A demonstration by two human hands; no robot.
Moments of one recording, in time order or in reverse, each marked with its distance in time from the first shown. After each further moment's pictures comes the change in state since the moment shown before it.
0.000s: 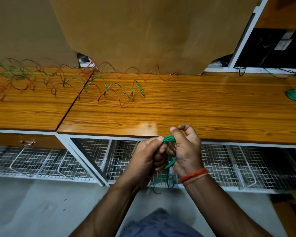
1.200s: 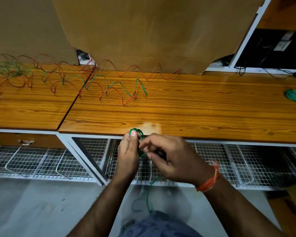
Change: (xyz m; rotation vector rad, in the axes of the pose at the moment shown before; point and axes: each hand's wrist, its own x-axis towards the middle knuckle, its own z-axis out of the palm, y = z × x) left_hand 0.011 -0.006 -0.074 0.321 0.403 0.353; right_hand -0.035 -0.033 0.023 -1.194 -0.944 -0.760
